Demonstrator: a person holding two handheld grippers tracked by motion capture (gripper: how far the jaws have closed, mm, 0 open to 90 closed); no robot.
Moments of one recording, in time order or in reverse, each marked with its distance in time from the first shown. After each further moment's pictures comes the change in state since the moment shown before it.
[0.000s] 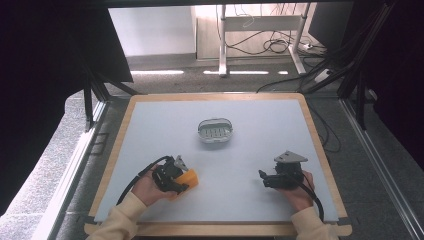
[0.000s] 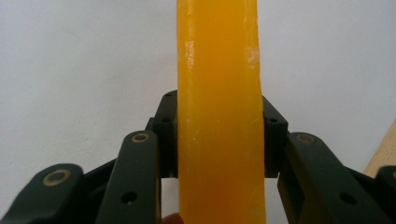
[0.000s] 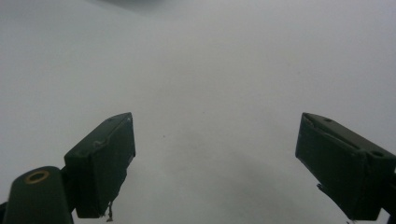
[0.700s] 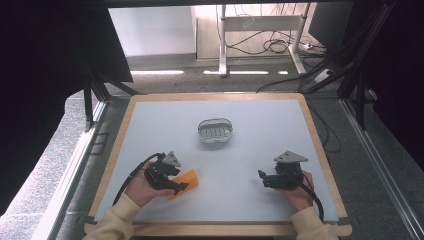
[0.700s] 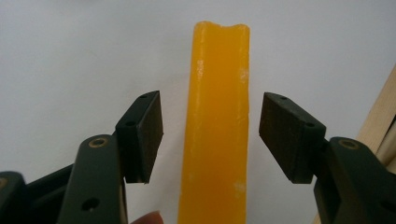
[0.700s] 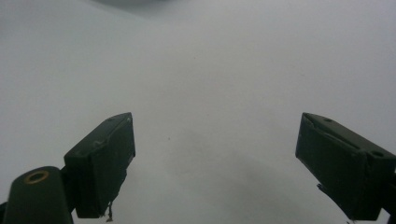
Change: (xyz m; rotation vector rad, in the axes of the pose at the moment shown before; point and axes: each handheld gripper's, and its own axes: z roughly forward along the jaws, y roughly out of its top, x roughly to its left) left arm 0.003 -0.007 -0.020 -0.123 -0.025 -0.044; right arm 0.000 0.000 0.000 -0.009 0.016 0.005
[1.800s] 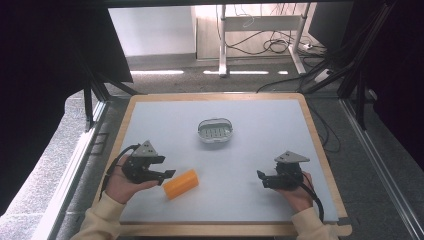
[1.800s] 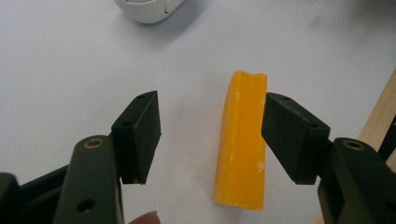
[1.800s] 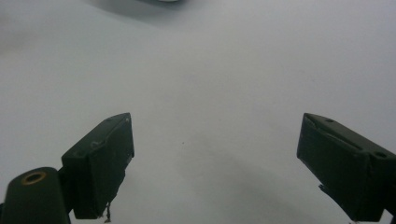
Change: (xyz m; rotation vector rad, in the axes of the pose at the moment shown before) left arm 0.018 -0.013 -0.056 -0.201 0.061 -0.045; right arm 0.002 0.002 -0.004 -0.021 0.037 0.019
